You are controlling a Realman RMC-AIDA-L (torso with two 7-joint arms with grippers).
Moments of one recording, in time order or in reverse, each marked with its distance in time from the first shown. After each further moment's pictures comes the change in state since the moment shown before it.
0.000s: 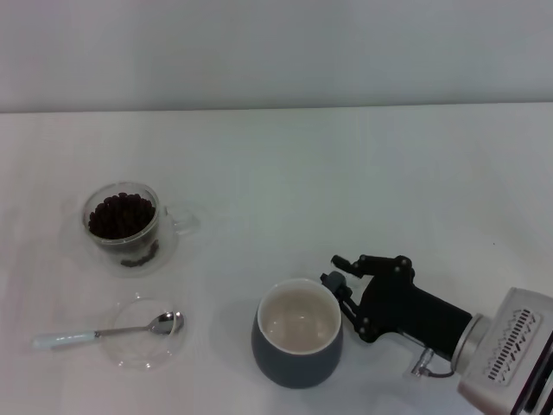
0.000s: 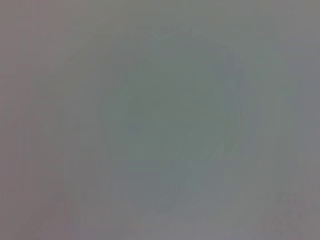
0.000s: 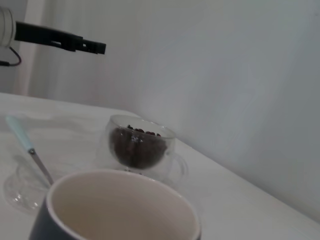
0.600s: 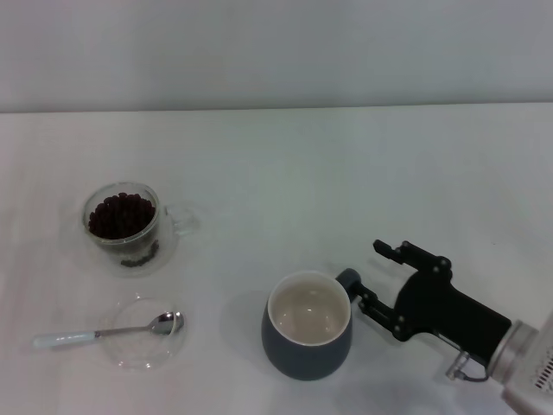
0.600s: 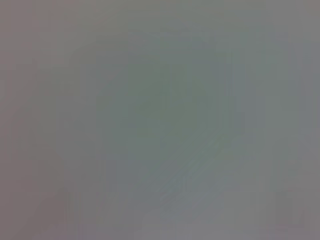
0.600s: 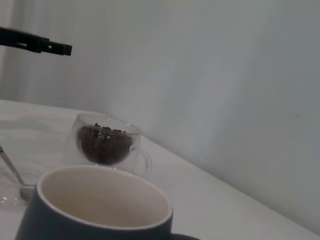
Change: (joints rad) left arm 0.004 0.002 0.000 0.000 0.003 -0.001 0.000; right arm -0.037 -0.008 0.043 0.073 0.008 -0.111 0.007
